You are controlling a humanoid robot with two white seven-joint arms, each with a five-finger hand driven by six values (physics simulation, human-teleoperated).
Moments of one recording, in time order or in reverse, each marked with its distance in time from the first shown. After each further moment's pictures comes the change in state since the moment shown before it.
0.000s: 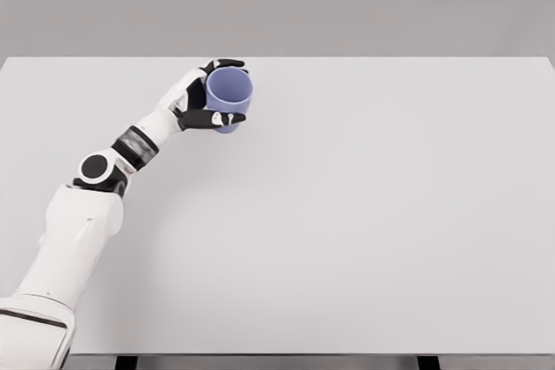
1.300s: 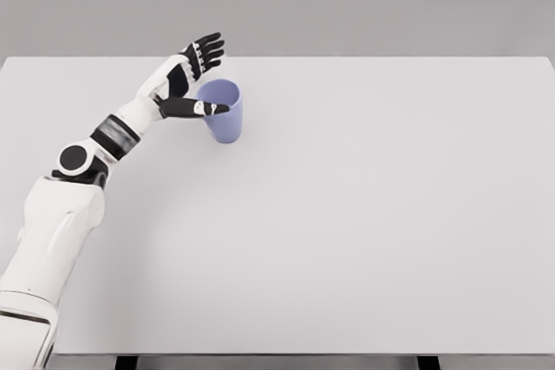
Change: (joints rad) left arm -0.014 0.060 0.012 -0.042 0.008 -0.009 0.000; right arm 0.000 0.000 0.000 0.000 0.000 0.000 0.000
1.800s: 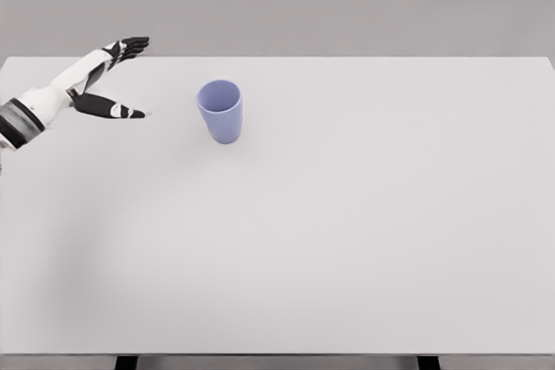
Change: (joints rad) left arm -0.037 0.282 -0.001 0.009 -0.300 -0.185 0.000; right arm 0.000 0.000 0.000 0.000 0.000 0.000 0.000
